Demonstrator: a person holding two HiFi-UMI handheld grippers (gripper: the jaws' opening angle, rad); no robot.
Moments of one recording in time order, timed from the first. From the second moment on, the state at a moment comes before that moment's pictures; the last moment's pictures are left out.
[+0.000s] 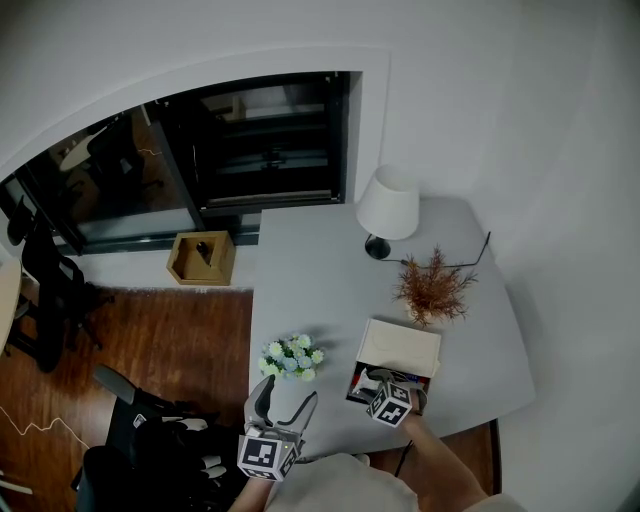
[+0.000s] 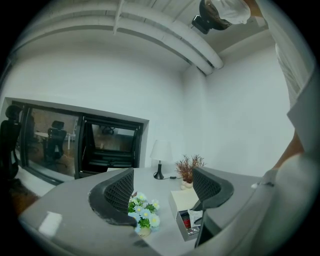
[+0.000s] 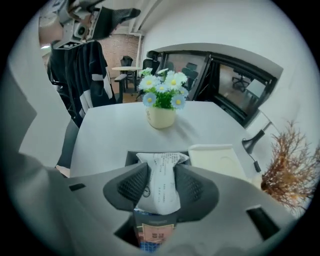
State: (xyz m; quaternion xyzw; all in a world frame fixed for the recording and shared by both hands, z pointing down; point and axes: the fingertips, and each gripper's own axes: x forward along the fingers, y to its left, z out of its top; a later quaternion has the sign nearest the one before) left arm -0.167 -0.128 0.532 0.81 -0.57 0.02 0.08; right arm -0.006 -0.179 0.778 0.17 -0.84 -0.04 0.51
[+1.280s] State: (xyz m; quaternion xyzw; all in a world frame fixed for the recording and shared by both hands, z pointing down) left arm -0.194 -0.118 0.540 0.79 -0.60 0.01 0.10; right arm 0.017 -0.300 0.767 0.15 -0.85 -0.05 0.50
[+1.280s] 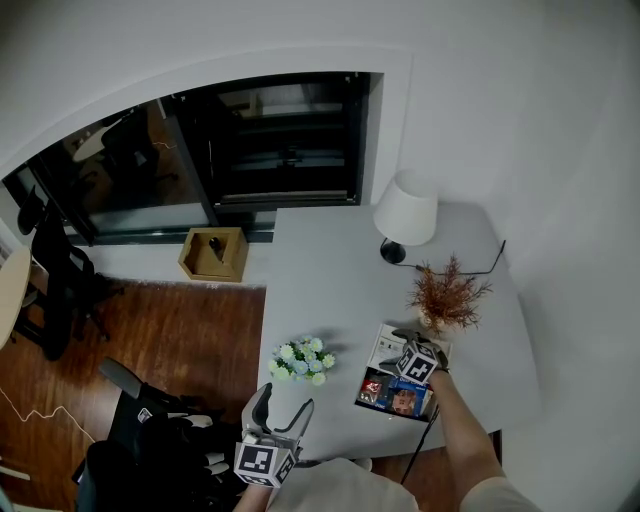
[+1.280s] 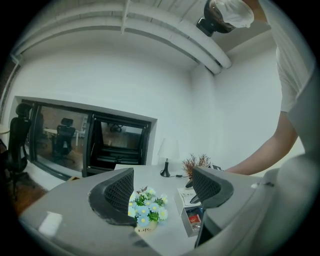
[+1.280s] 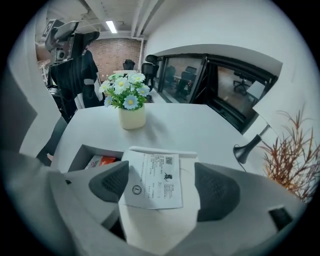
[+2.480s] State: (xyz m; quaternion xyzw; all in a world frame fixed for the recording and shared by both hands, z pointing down) left arm -0.058 -0.142 0.495 0.90 -0.43 -0.01 0.03; right arm 0.121 -0.099 0.495 0.55 -0.83 -0.03 0.02
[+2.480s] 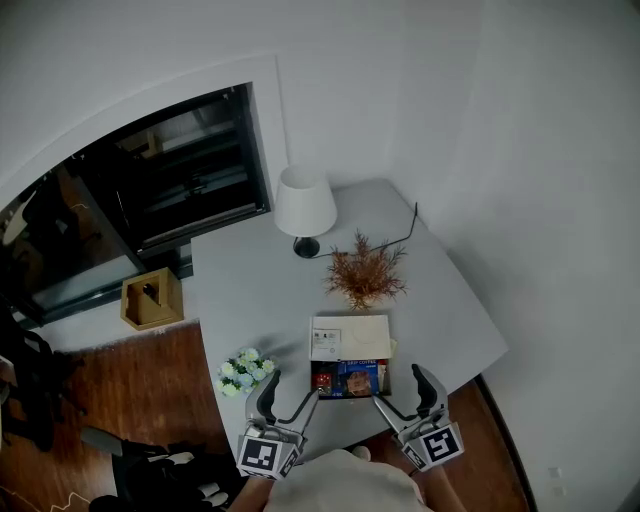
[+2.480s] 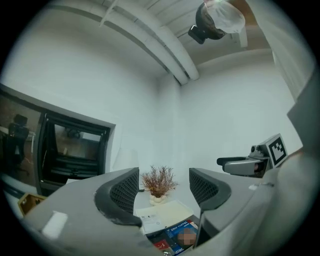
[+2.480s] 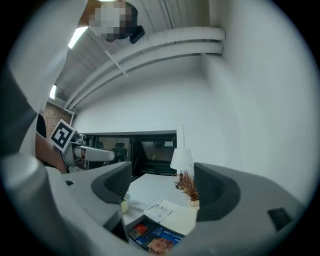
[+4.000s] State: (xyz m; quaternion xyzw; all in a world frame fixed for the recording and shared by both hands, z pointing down) left arm -0.153 -0.128 0.529 0.83 -0.55 0.01 0.09; right arm -0.010 -0.181 0.794 0.18 -0.83 -0.03 0.53
